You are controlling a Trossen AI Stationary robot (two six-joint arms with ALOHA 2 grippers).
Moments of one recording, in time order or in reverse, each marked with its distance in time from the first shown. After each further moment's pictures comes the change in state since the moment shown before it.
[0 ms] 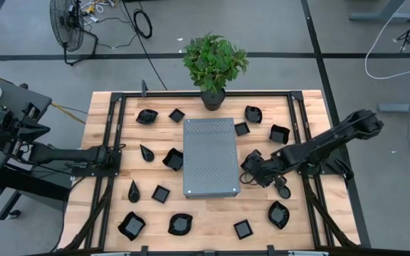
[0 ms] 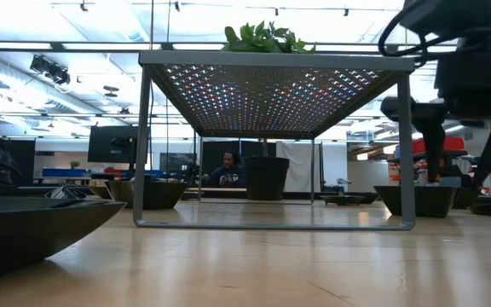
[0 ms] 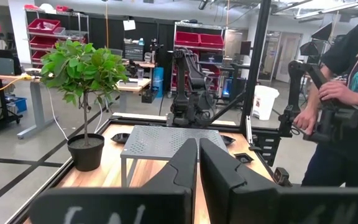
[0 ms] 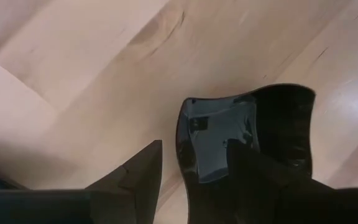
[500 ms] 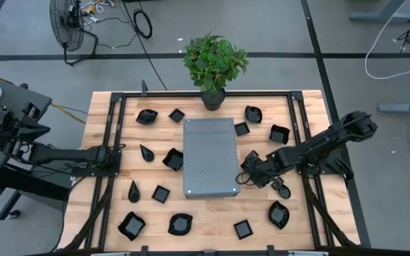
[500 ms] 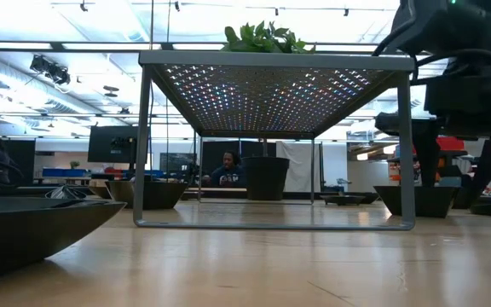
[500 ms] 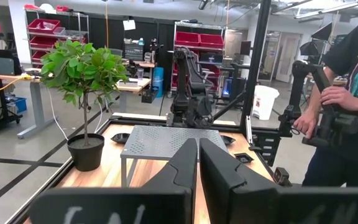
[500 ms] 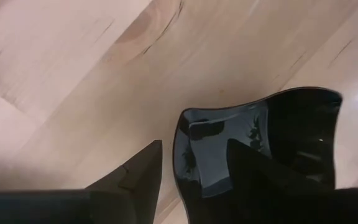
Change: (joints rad) left arm 0.000 0.000 0.000 0.000 0.000 0.000; right arm -0.014 0.092 0.000 0.052 -0.002 0.015
